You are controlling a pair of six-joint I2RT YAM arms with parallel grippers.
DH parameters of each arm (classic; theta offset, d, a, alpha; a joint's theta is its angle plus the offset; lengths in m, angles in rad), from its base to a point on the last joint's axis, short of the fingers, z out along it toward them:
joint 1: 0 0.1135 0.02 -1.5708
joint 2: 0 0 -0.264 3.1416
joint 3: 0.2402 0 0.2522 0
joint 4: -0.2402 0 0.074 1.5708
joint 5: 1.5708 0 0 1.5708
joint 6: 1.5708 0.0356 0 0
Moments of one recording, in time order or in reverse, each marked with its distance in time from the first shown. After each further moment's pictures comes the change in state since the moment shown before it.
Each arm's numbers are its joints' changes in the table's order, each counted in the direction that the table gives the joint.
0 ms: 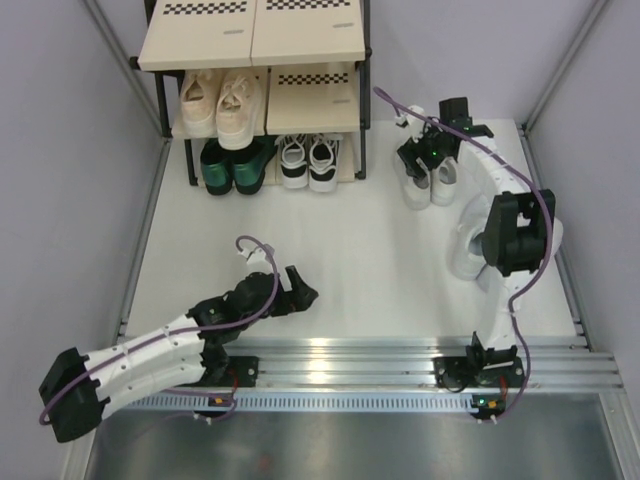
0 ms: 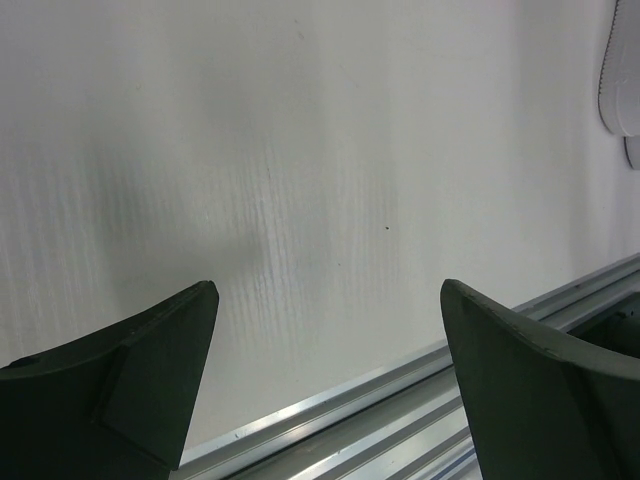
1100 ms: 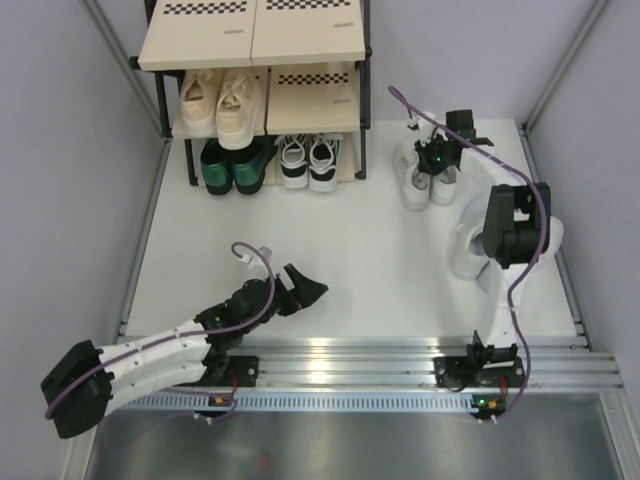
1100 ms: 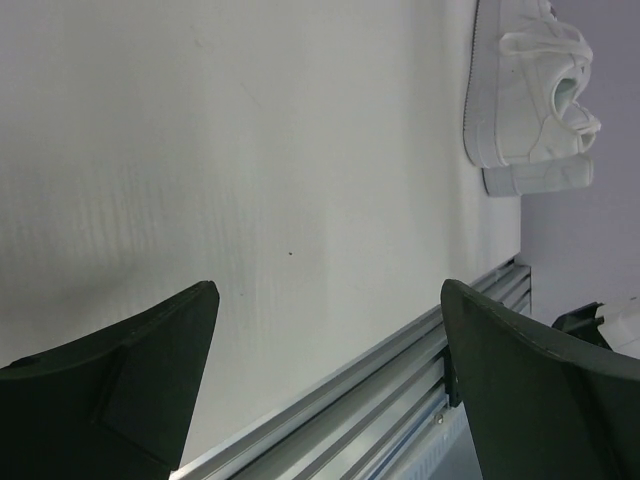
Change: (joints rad) left arm -0.001 0.006 -0.161 0.371 0.043 -0.177; right arm -0.055 0.116 -0.045 0.191 0.000 0.106
